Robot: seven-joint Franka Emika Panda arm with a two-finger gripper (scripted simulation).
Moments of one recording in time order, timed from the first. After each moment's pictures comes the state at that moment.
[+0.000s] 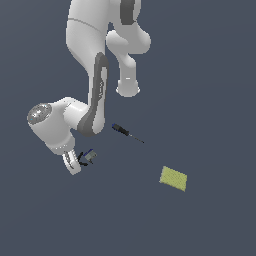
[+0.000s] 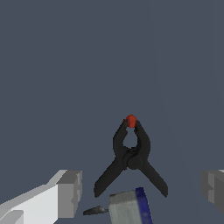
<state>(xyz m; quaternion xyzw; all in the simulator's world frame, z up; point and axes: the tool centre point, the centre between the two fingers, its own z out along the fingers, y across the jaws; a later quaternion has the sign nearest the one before) 0.043 -0.246 0.064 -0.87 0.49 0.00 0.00</state>
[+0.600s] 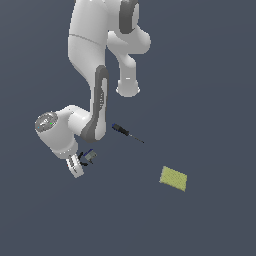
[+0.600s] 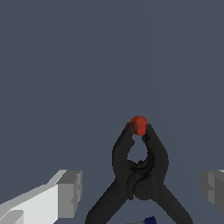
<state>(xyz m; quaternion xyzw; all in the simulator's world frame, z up) 0.042 -0.246 0.028 -0.87 0.49 0.00 0.00</state>
